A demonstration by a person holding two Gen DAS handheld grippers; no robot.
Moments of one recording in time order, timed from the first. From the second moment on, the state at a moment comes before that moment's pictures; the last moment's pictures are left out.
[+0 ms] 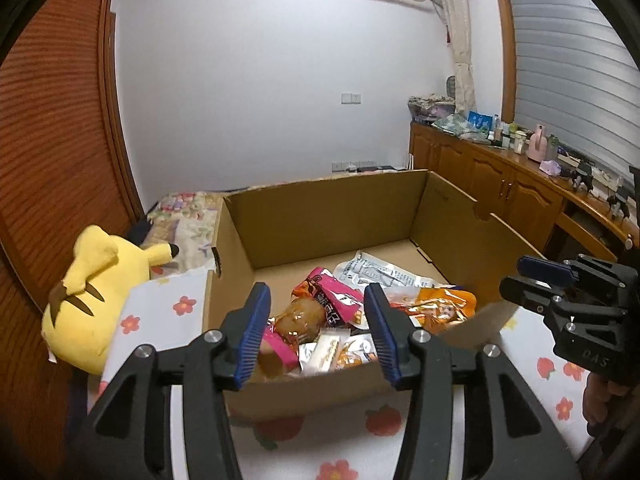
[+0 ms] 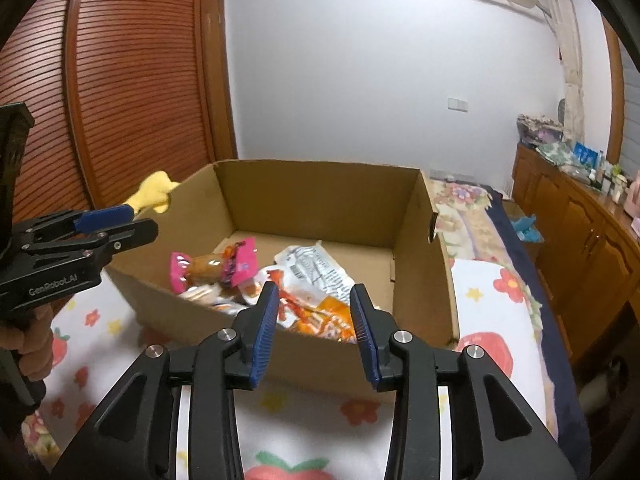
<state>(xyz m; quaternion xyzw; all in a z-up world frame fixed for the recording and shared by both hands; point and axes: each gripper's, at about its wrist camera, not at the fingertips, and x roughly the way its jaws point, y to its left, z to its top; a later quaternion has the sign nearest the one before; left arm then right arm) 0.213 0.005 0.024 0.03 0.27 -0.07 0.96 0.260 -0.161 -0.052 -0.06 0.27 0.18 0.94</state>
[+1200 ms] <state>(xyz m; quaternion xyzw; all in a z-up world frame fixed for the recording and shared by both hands) 0.096 0.012 0.032 0.02 0.20 -0.01 0.98 0.155 -0.168 -0.028 -0.04 0.19 0.13 0.97</state>
